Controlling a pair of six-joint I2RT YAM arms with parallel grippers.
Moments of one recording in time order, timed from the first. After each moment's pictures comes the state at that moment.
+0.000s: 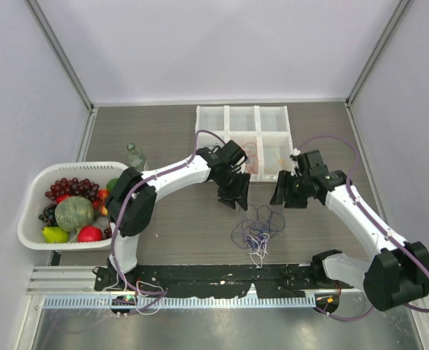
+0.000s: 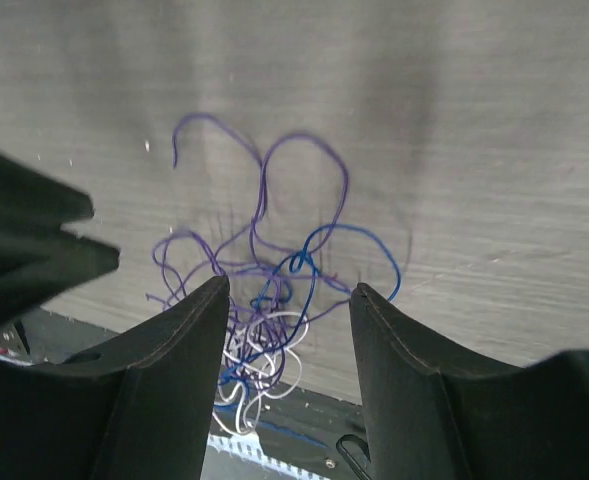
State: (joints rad) left arm -0.84 1.92 1.51 -0.73 0.38 -0.61; right arm 0.25 1.17 0.86 -0.75 -0.22 0.43
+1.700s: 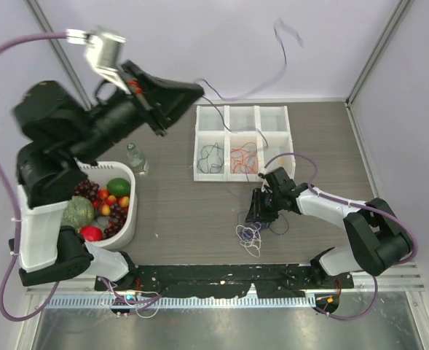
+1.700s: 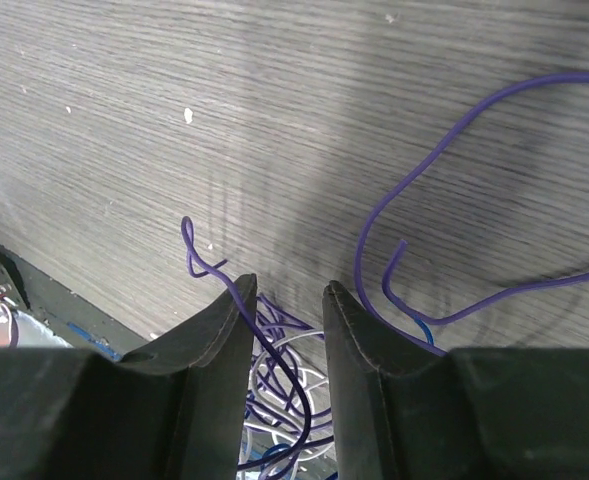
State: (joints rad) left arm -0.95 1.39 2.32 -0.76 0.04 -0.31; right arm 0.52 1.41 0.63 -0.30 -0.37 0.58
